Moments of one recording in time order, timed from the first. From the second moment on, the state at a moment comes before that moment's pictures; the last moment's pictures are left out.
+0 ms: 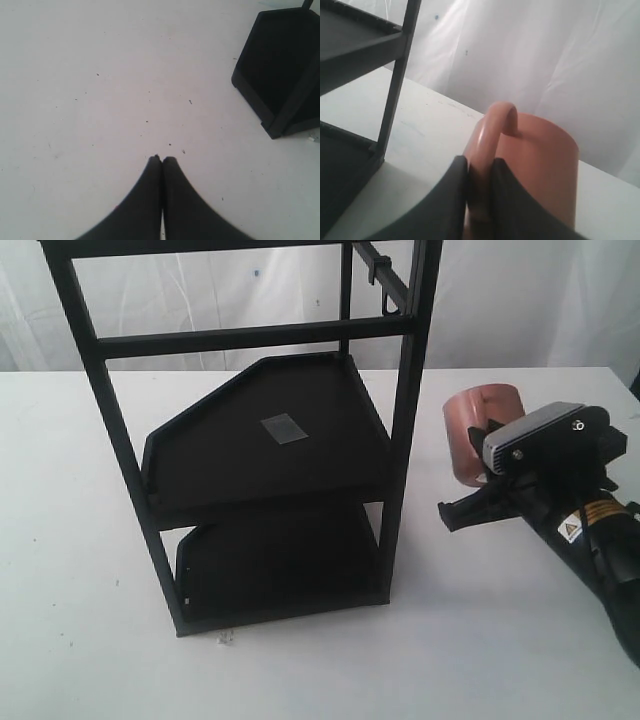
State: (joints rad) left arm -0.01 0.01 0.02 -0.16 0.48 0.08; right arm 0.32 1.66 -0.39 0.01 -1.10 -0.30
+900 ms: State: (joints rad) left arm -0.01 0.01 0.02 -0.16 0.48 0.08; right arm 0.32 2.04 -0.48 -0.04 -1.30 -0.29
